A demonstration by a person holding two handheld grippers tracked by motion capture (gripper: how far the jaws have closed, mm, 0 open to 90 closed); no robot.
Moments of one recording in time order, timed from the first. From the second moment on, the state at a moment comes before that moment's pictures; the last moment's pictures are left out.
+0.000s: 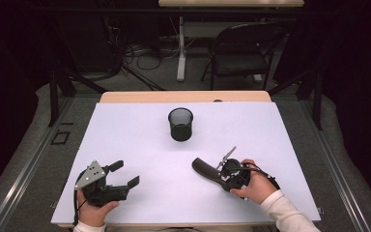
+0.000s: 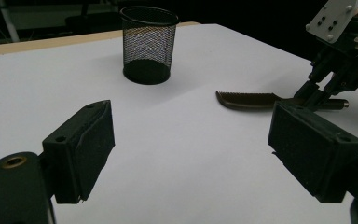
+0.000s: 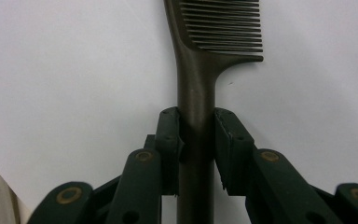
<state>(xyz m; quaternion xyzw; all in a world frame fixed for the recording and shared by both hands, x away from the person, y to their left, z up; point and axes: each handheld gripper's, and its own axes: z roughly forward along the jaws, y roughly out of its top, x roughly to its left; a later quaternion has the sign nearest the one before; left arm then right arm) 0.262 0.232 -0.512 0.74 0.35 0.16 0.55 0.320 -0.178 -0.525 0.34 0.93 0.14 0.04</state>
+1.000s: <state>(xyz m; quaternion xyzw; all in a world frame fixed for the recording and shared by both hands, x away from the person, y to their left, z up) 0.262 0.232 -0.513 0.74 0.35 0.16 0.55 0.318 -0.182 -0.508 0.34 0.92 0.19 0.08</state>
